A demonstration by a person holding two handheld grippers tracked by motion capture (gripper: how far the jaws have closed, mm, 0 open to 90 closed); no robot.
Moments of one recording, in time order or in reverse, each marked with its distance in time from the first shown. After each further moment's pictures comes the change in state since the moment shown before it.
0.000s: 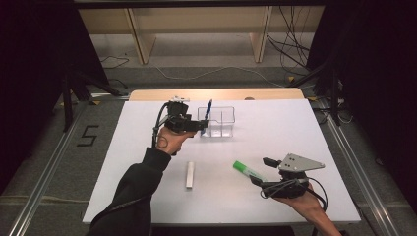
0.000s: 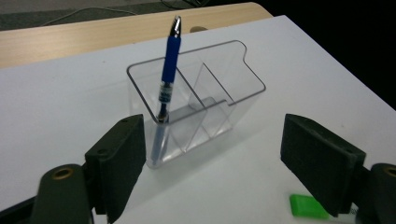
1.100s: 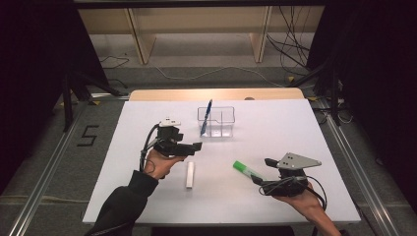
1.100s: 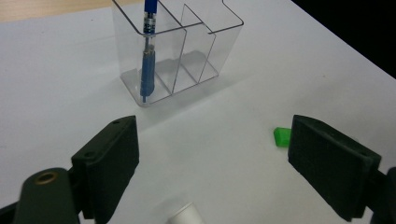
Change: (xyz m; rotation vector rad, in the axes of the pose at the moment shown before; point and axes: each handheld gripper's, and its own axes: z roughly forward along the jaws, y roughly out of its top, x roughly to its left) left arm -0.006 -0.055 -0.035 0.023 -0.030 0.049; right arm -0.007 -0.005 0.006 0.058 -0.027 0.018
